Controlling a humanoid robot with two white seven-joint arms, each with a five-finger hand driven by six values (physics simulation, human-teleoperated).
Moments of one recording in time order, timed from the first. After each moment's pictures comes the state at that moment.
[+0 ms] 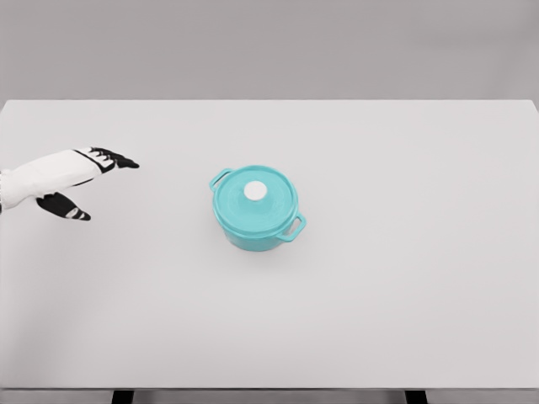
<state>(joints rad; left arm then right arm) -0.37 0.75 -0.22 -1.36 -0.42 -0.61 -0.61 0.02 0.00 0.46 -0.07 0.16 -0.05 0.30</state>
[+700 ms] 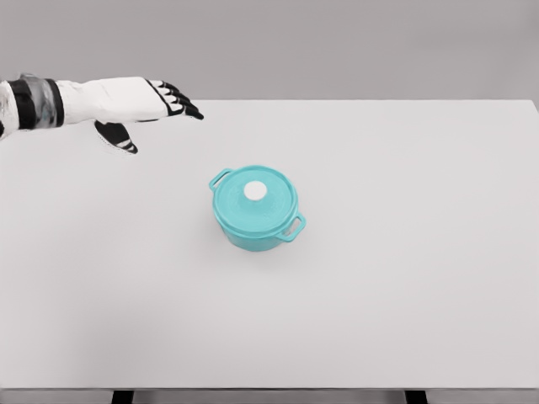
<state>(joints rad) -0.98 0.70 -0.80 -1.28 -0.41 -0.61 -0.61 0.04 0.00 0.46 -0.07 0.16 -0.05 0.30</state>
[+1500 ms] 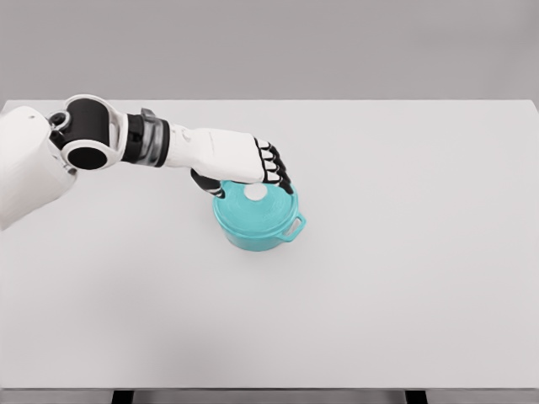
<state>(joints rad) -1.03 0.58 -1.03 -1.46 -0.39 -0.61 -0.61 0.04 0.00 0.46 -0.07 0.16 -0.05 0.30</state>
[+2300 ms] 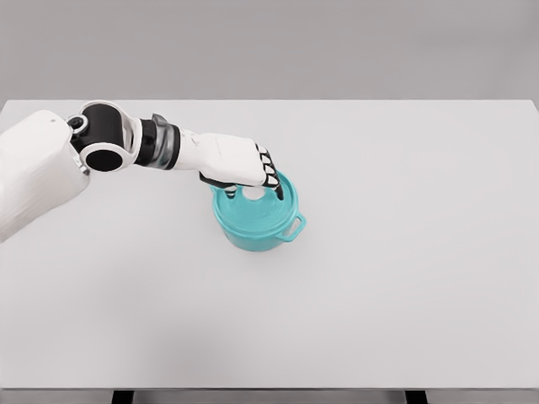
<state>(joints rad) -1.03 0.53 -1.06 -1.37 -0.43 -0.61 -0.61 0.04 0.00 0.46 -0.07 0.16 -0.05 0.30</state>
